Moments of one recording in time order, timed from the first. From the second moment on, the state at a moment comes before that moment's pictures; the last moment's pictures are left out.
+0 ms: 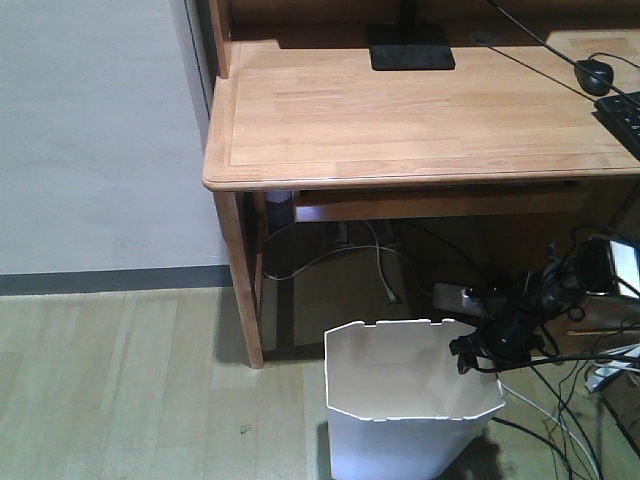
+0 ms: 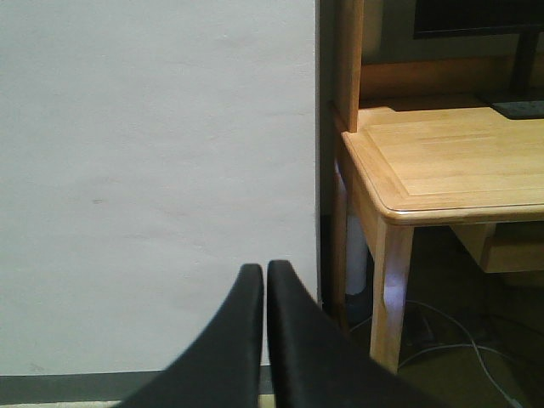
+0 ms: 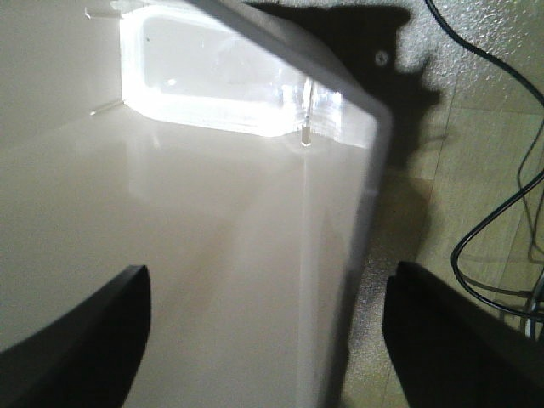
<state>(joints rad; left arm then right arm) 0.07 -0.01 0.03 0.02 0.21 0.00 -0.13 2.99 -1.70 0.24 0.46 -0.49</state>
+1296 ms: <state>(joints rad) 0.07 -0.01 0.03 0.02 0.21 0.00 -0.32 2.79 -1.32 1.11 0.47 -1.43</state>
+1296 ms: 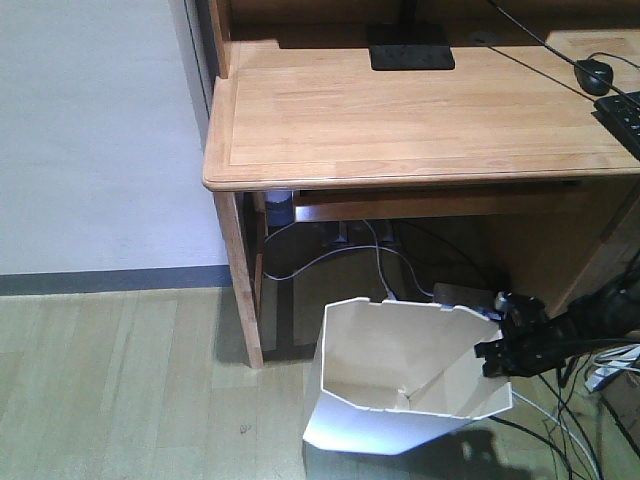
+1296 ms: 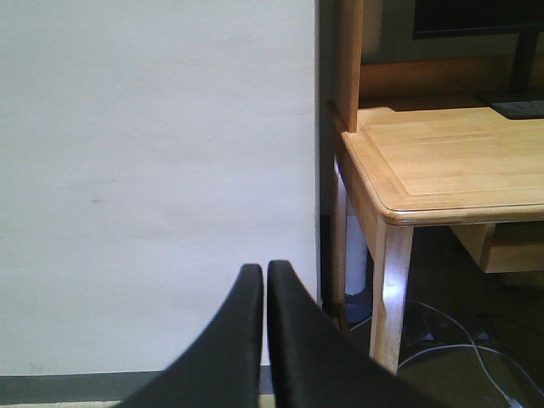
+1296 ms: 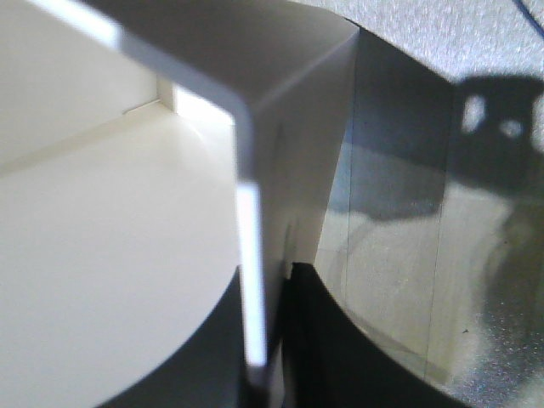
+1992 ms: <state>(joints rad) 0.07 -0.01 0.03 0.02 0.21 0.00 -0.38 2.39 -1.04 1.14 0.58 -1.58</state>
